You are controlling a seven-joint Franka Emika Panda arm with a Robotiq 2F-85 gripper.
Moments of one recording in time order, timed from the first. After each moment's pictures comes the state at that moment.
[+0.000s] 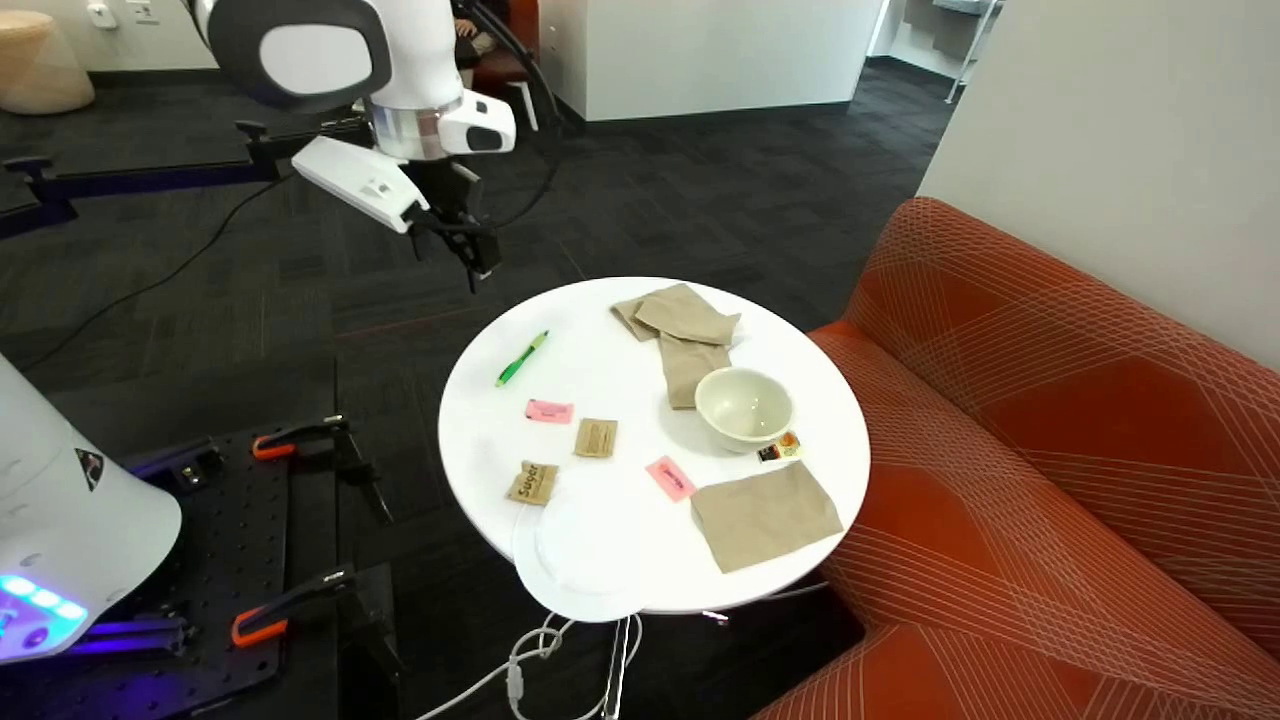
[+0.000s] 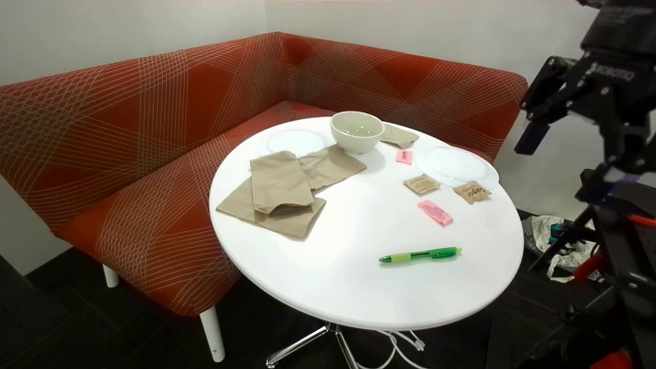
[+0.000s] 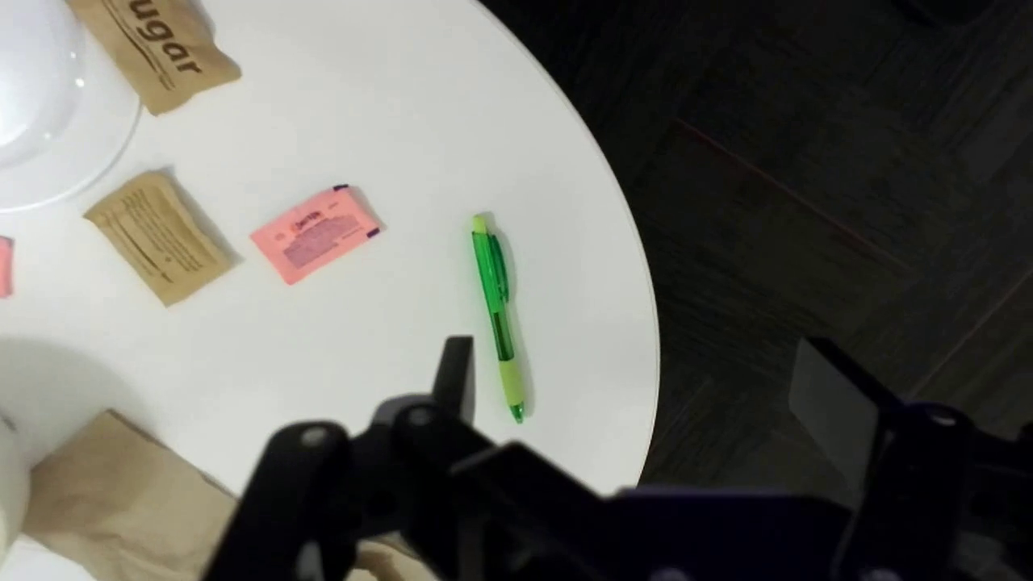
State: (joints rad) arm 0.30 -0.22 0.07 -2.74 0.19 2.59 -0.37
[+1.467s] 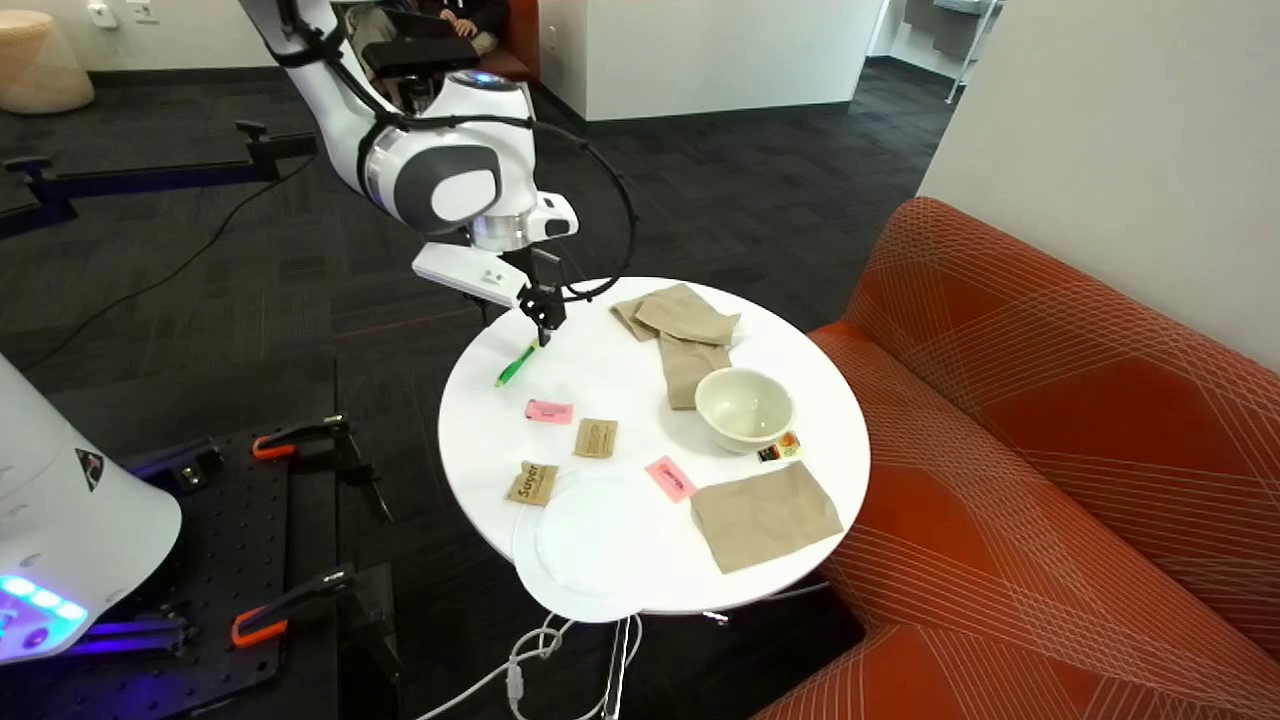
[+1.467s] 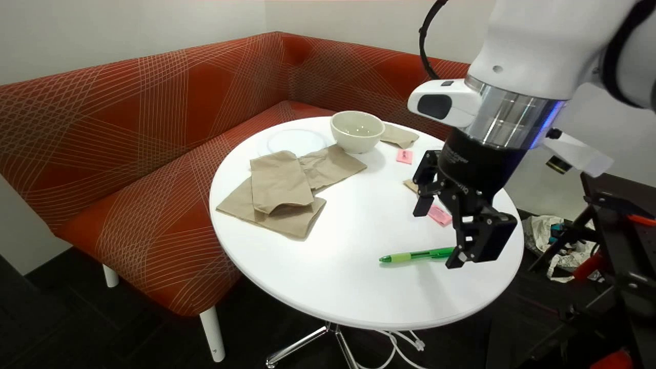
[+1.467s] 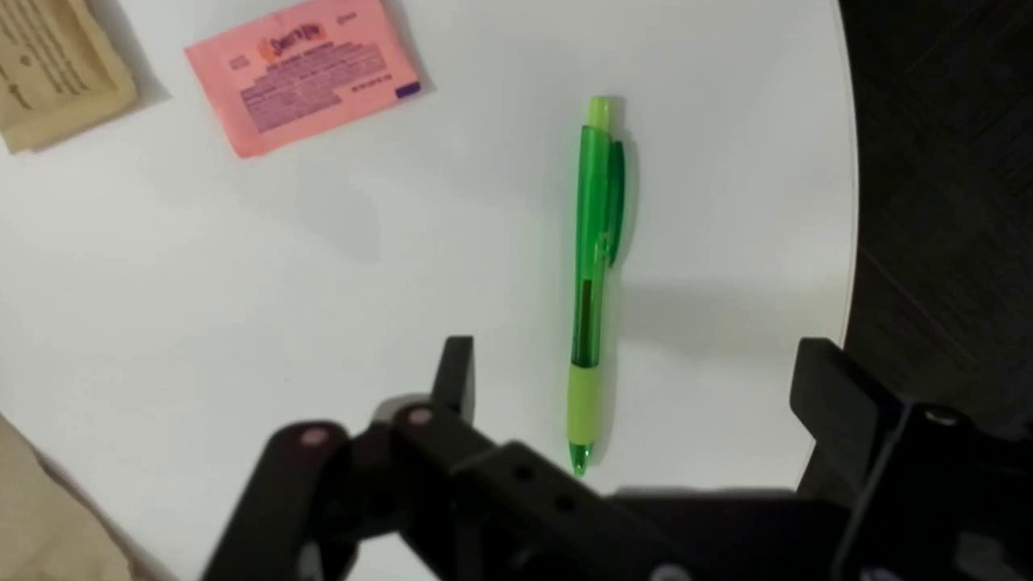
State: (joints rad) arm 0.19 0.34 0.15 -2.47 -0.11 2.87 -0.33
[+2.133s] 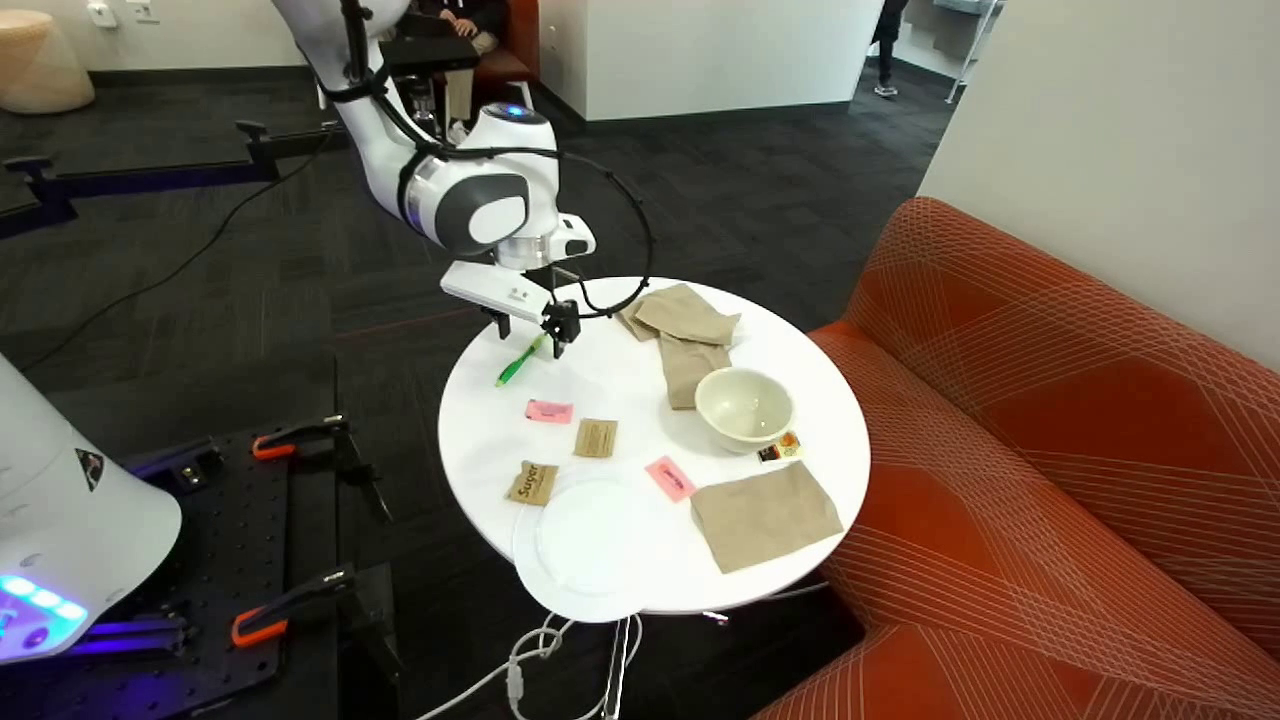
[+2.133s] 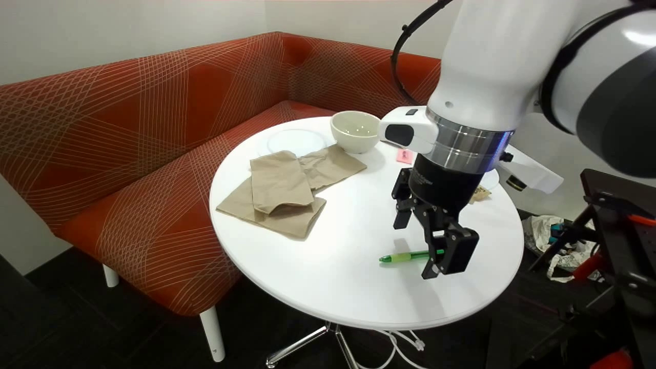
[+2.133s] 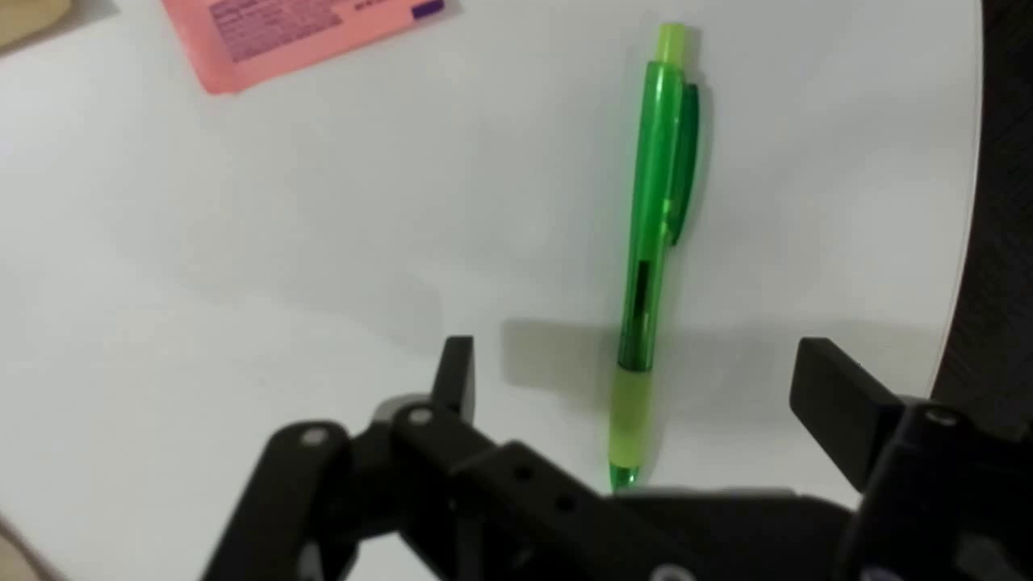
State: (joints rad) arm 0.18 0.48 0.15 -2.35 -0.15 2.86 -0.33
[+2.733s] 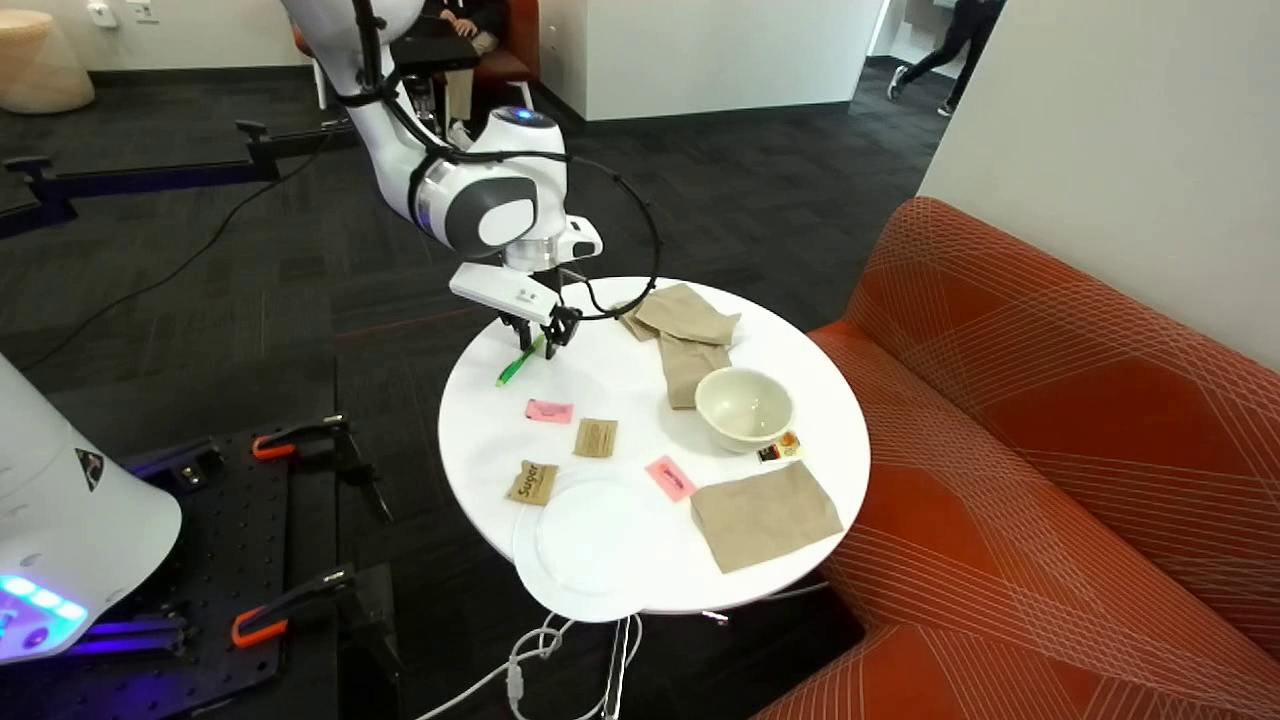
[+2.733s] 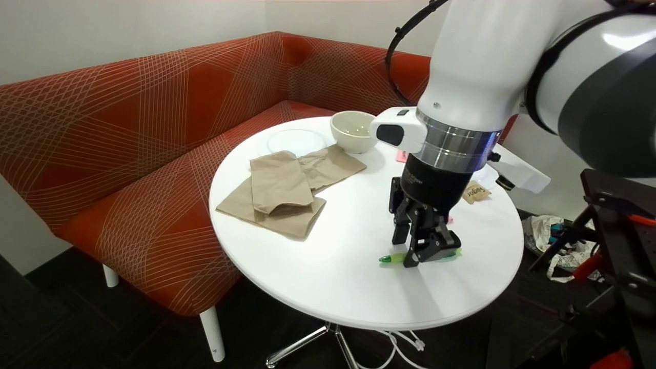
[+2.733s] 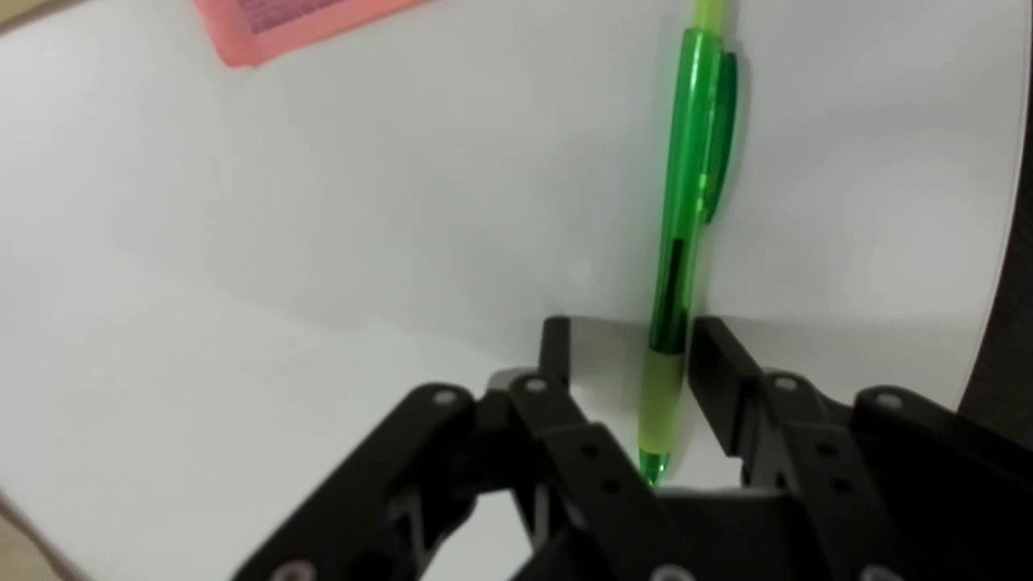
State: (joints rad) arm 0.17 0.51 0.15 -2.32 -0.15 2.86 -0.33
